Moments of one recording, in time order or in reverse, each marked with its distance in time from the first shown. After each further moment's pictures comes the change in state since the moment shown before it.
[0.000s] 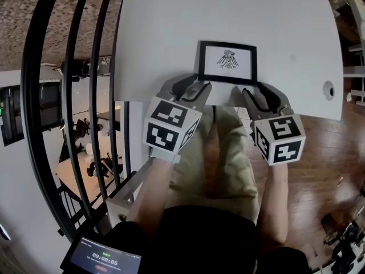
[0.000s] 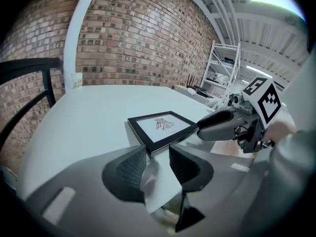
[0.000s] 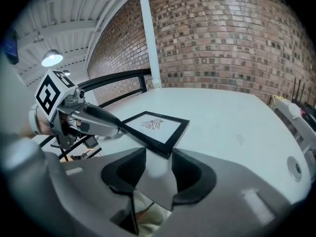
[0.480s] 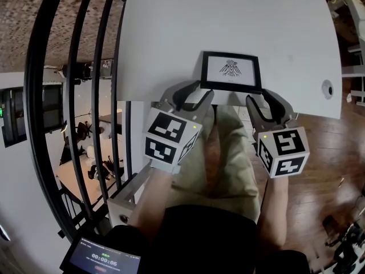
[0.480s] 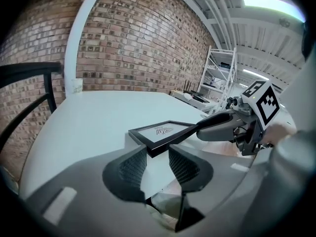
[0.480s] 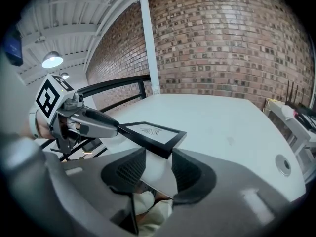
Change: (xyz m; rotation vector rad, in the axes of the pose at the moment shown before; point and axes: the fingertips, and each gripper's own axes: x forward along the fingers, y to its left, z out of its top) left arm -0.029 -0.023 0.010 0.005 -0.063 -0.018; right arm -0.039 0.010 0.009 0.008 -0.061 -0.030
